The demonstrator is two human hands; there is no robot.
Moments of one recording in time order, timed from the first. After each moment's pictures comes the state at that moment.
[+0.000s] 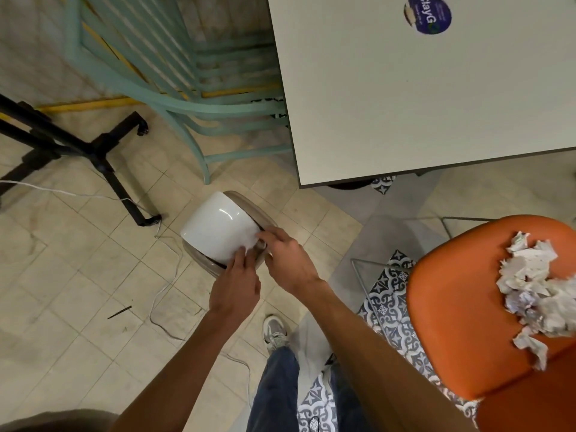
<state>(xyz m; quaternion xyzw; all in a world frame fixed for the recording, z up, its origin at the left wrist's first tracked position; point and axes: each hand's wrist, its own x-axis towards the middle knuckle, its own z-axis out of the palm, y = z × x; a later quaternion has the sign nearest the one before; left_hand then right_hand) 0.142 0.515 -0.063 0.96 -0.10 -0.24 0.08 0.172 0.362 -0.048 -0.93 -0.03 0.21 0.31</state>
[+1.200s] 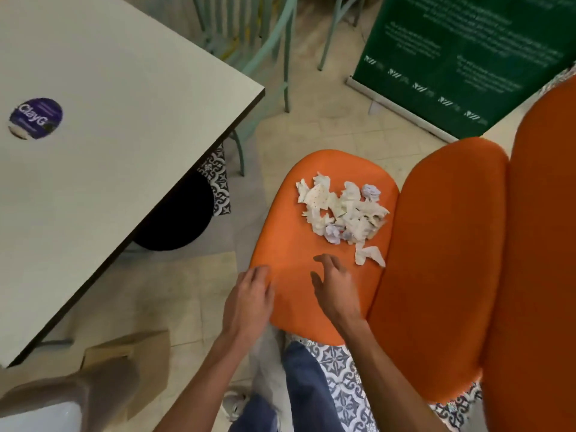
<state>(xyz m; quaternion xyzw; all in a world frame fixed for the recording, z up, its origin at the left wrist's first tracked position) 0.042 0.039 0.002 0.87 -0.41 -0.22 0.18 -0.106 -0.094 -0.009 -0.81 0.51 0.03 0.30</state>
